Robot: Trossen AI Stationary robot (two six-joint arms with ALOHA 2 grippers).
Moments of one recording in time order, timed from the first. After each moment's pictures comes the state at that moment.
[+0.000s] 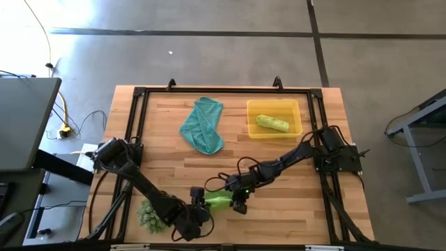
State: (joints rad) left arm -0.63 1.98 1.19 -0.33 -0.55 -0.47; right arm 0.35 2.03 1.10 0.03 -0.30 0.66
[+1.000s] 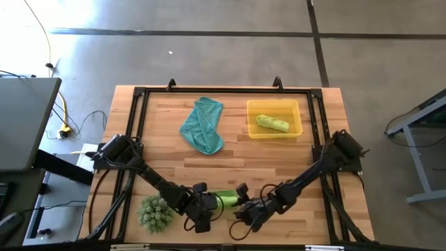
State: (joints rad) left arm -0.50 2.02 1.19 -0.31 -0.26 -0.72; right arm 0.63 1.91 1.10 0.09 0.40 -0.14
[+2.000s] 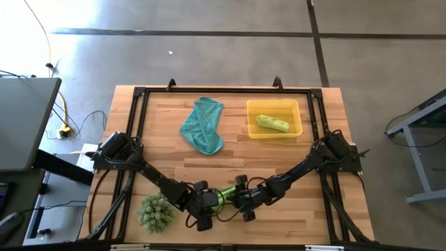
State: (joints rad) left arm -0.49 1.95 1.19 -0.28 -0.23 -0.73; right arm 0.51 1.99 1.10 -0.03 0.28 0.17
